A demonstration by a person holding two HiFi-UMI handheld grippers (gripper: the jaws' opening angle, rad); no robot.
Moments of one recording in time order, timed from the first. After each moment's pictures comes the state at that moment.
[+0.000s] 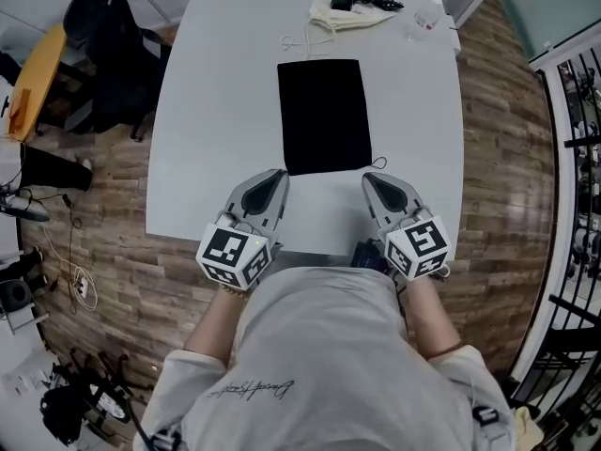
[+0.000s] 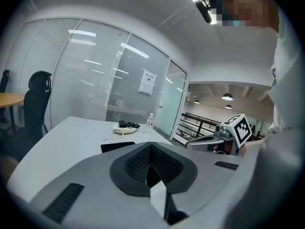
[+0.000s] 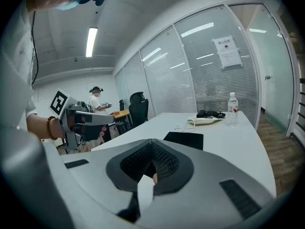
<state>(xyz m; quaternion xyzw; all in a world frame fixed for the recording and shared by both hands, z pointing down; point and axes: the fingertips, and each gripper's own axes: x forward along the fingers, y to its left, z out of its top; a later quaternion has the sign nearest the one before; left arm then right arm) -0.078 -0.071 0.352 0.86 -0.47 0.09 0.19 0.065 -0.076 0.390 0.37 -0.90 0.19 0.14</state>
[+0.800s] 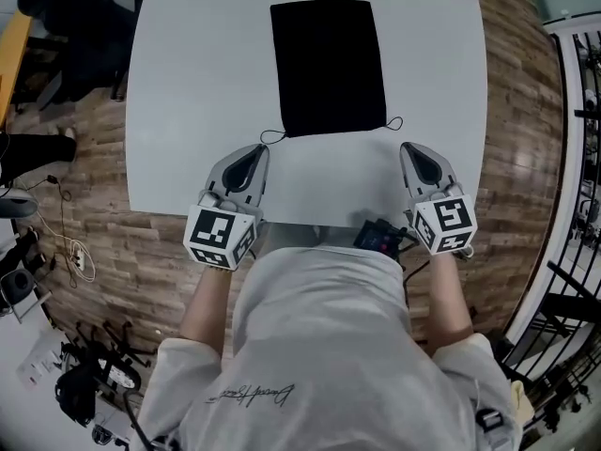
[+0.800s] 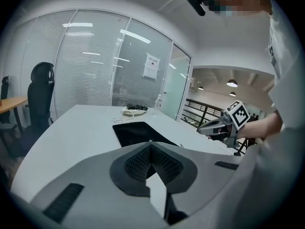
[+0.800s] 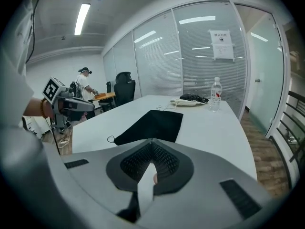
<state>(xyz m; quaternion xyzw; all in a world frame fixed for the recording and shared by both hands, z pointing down) -0.118 -0.059 0.438 0.84 -0.48 0.17 0.21 0.125 -0.077 0.475 0.42 -0.85 0.19 0.25</state>
